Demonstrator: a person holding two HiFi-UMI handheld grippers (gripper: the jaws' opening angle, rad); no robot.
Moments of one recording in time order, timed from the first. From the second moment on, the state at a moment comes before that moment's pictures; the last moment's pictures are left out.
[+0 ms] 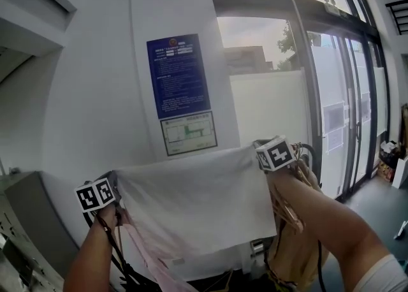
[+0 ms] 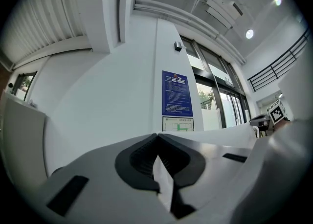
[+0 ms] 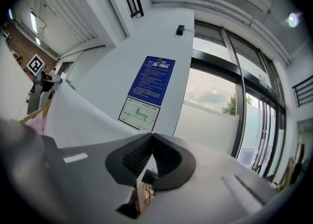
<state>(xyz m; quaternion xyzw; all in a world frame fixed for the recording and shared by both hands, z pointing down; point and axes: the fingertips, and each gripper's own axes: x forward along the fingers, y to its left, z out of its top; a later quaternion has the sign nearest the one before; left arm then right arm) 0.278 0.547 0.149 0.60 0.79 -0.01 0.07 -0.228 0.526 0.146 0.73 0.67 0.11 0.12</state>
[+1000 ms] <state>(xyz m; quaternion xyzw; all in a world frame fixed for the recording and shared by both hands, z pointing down) 0.282 0.556 0.160 0.61 0.79 0.04 0.05 -0.241 0.535 0.186 0.77 0.63 0.11 0.01</state>
